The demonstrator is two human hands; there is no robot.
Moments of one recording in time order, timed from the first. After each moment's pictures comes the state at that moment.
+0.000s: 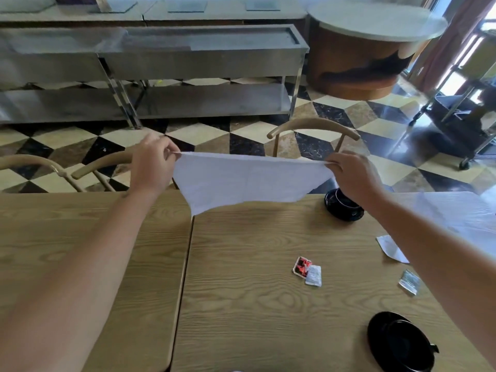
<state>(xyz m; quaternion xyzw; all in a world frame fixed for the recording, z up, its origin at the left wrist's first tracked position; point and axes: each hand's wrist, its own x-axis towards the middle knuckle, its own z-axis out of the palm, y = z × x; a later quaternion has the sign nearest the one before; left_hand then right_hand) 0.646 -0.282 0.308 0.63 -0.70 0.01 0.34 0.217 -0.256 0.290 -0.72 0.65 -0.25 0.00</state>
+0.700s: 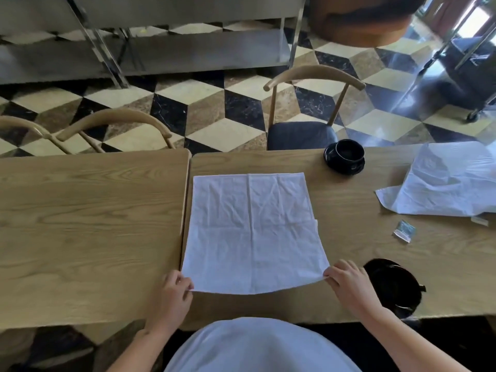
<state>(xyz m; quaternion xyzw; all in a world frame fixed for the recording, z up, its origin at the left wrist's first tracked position) 0.659 0.008 0.049 0.69 -0.68 -0.22 0.05 0.210 0.016 0.066 -0.69 0.70 -0.01 0.18</state>
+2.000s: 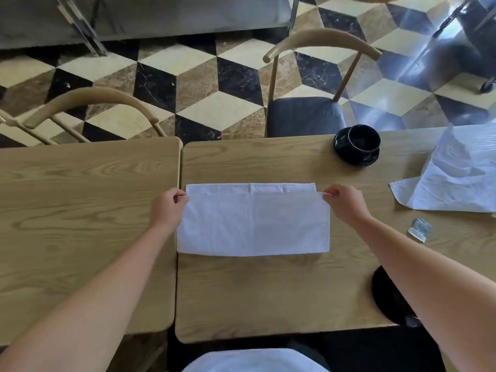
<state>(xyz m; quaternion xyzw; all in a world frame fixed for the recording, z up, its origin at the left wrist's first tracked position) 0.644 -0.235 0.071 0.76 -0.54 -0.32 0.19 0.213 -0.202 0.086 -0.50 0.80 -0.14 0.30</state>
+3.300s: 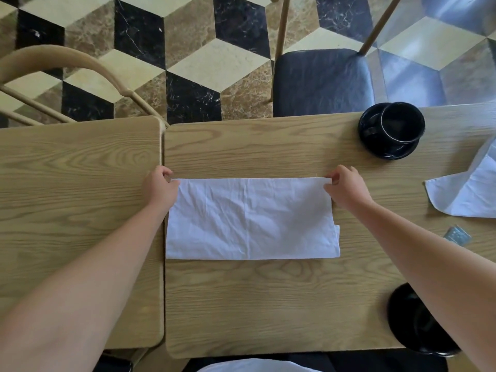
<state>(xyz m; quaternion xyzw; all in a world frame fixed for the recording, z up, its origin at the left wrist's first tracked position) 0.627 -0.329 0.005 0.84 -0.48 -0.26 0.07 0.195 -0.287 -0.008 -0.50 0.80 -0.04 0.33</state>
